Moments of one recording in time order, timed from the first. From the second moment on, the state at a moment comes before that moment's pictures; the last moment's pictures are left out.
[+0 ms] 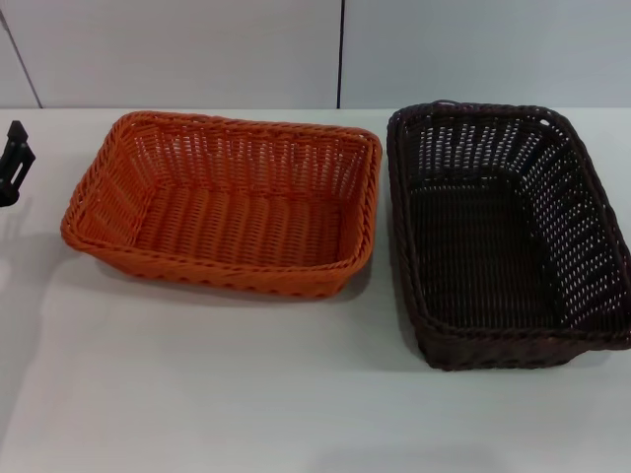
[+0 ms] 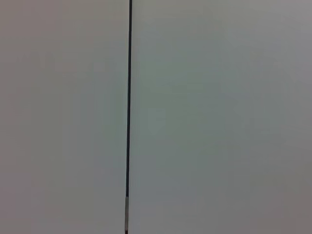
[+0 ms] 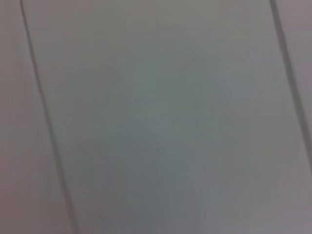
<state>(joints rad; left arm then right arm) -0.23 -2.06 1.62 0.48 -0.19 1.00 -0.19 0.16 2.06 2.34 0.86 1.91 -1.12 1.30</state>
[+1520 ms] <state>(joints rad) -0.28 -2.06 1.62 0.43 -0.20 0.94 -0.20 0.70 1.90 1.97 1.63 0.63 -2.08 2.45</state>
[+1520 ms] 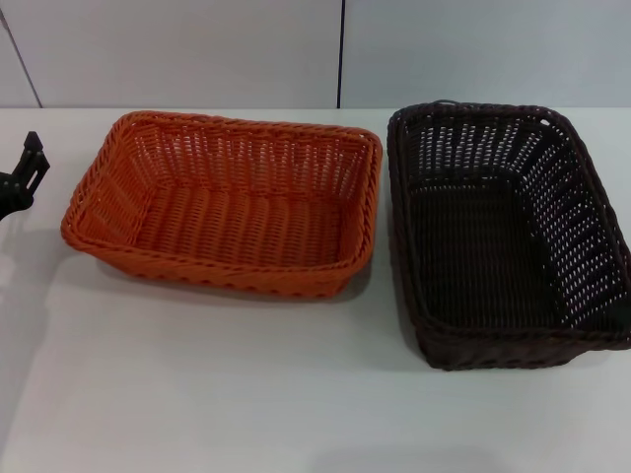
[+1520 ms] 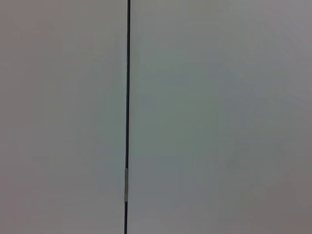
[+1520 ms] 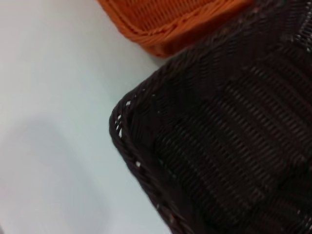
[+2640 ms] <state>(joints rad) -0.28 -2.07 1.61 0.44 -0.20 0.94 -0.21 0.82 2.00 1.79 1.32 0.56 -1.92 2.36</state>
